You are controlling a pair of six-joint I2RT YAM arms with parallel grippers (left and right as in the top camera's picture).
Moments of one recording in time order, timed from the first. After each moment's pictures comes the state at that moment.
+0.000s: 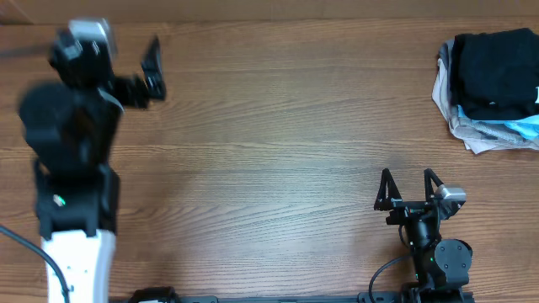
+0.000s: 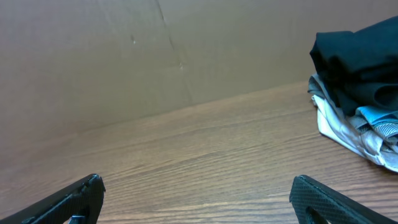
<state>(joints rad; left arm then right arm) 0.07 1.07 1.15 -0.15 0.19 0.01 0.06 0.01 0.02 -0.03 -0.03 0.28</state>
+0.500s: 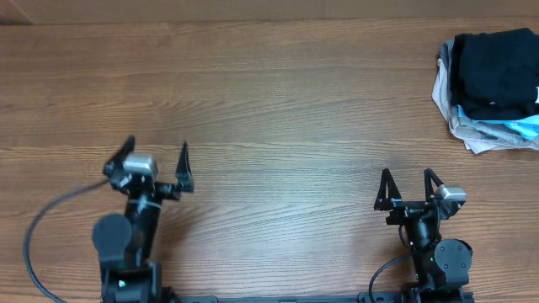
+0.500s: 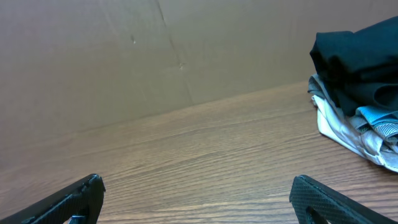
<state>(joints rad) 0.07 0.55 0.23 0.34 0.21 -0.02 0.06 0.01 0.02 -0.03 -0.03 0.28</state>
